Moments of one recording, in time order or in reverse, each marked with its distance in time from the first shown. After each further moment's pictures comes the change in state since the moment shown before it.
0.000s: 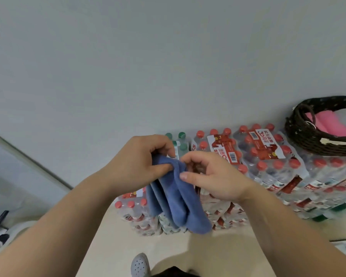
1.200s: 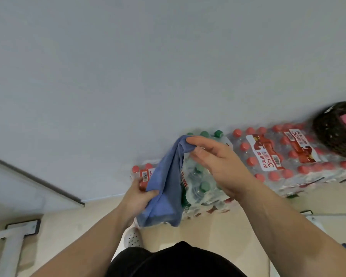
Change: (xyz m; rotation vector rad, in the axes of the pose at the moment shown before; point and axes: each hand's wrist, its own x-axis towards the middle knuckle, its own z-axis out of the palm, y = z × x) left_hand -0.055 -0.321 0.022 -0.776 -0.101 -0.913; right_hand 0.197 0.014 0.134 0.238 0.442 0.337
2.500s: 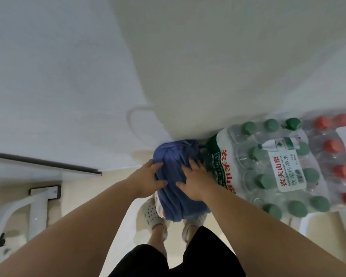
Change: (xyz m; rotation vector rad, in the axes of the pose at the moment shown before) left_hand 0.163 -0.049 -0.086 0.902 -0.310 -0.040; right_hand 0.148 0.242 0.111 -1.187 -0.528 0.418
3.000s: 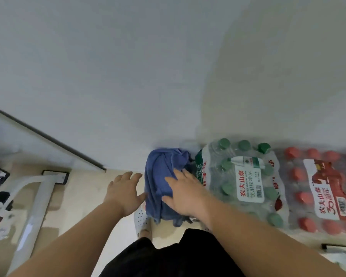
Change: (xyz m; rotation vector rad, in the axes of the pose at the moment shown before) left_hand -0.087 0.042 0.052 0.198 0.392 -0.297; right_hand -0.100 0.007 -0.057 -0.281 0.037 -0.345
